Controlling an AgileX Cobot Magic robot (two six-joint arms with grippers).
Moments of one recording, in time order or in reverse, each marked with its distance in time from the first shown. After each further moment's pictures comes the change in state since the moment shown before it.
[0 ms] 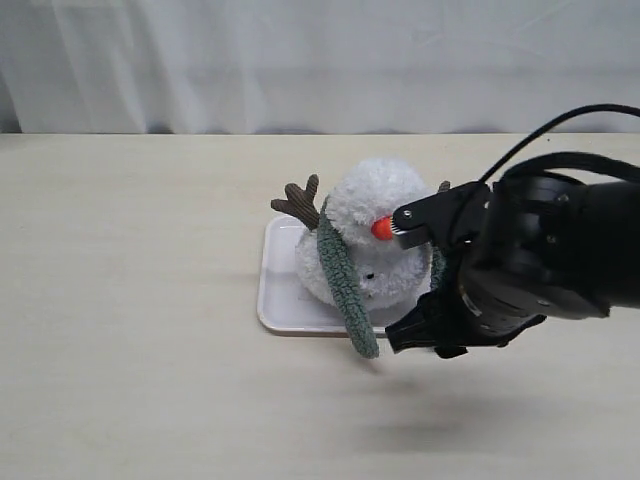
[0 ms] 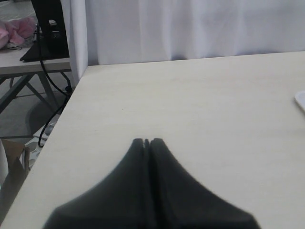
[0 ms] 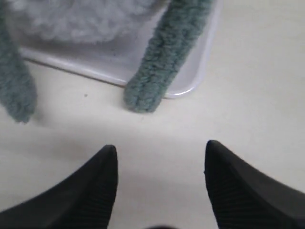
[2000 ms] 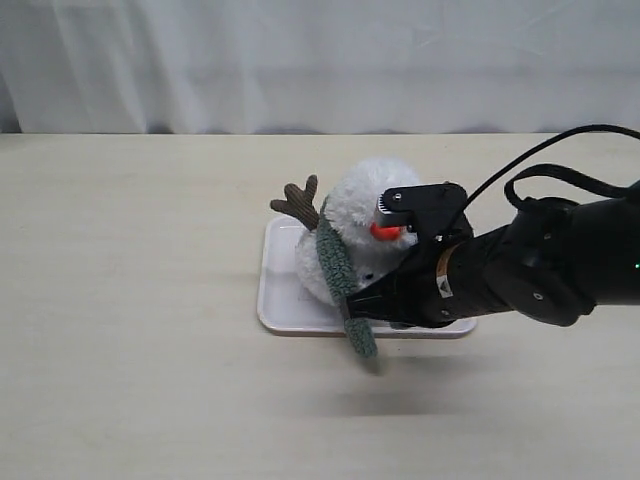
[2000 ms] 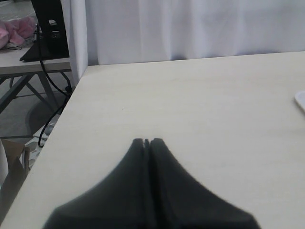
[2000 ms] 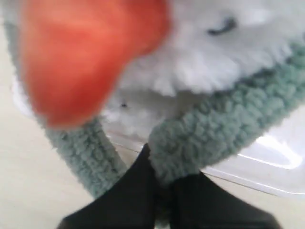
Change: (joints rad) left arm 0.000 0.000 0.000 0.000 0.000 0.000; right arm -0.152 0.105 0.069 0.207 -0.602 -0.160
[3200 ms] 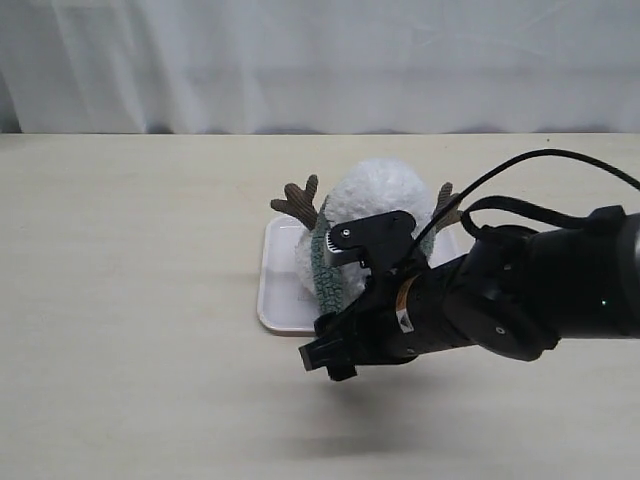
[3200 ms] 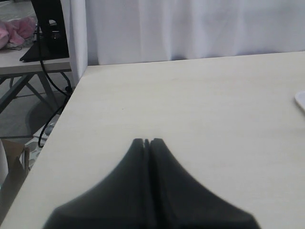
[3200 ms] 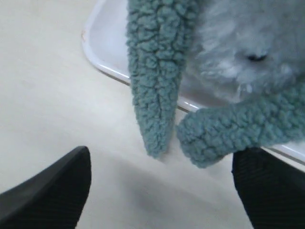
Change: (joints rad) left arm 0.000 0.000 0.000 0.000 0.000 0.000; right arm 0.142 0.017 0.000 0.099 0.017 -0.111
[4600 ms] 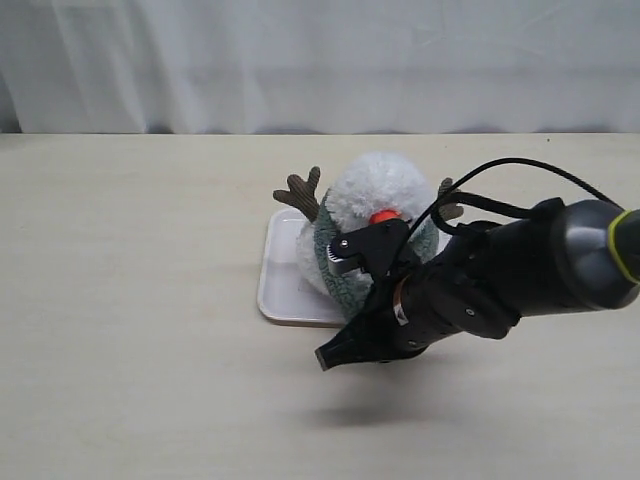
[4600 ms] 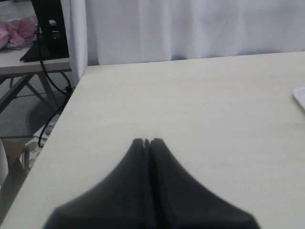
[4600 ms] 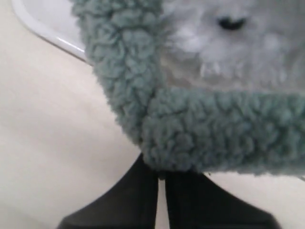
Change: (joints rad) left arm 0.000 0.000 0.000 0.000 0.000 0.000; right arm -0.057 0.122 -0.069 -0.065 0.060 -0.044
